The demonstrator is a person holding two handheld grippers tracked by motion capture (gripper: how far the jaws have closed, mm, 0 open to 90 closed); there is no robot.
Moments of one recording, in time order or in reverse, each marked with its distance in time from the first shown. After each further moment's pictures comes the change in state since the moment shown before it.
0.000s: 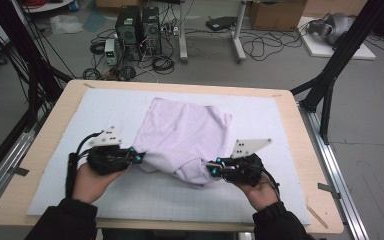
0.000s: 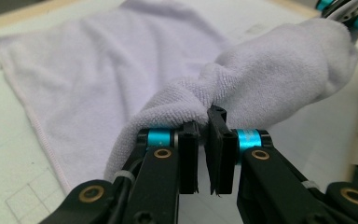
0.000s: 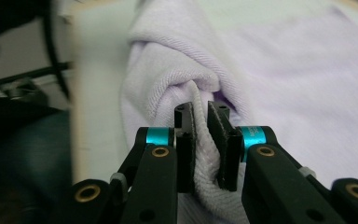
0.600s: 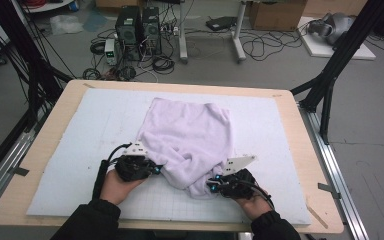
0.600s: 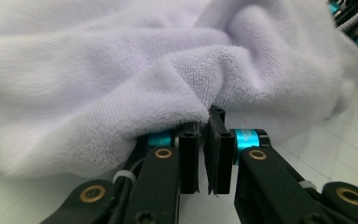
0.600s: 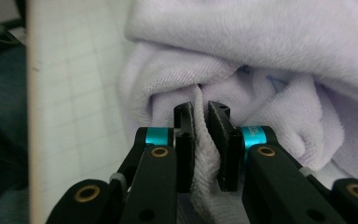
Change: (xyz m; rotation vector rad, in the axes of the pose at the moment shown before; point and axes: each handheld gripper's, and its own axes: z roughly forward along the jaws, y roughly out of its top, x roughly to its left) left arm -0.013 -0.036 0.037 0.029 -0.066 0.024; right arm 0.008 -0.054 0.031 0.139 0.014 -0.026
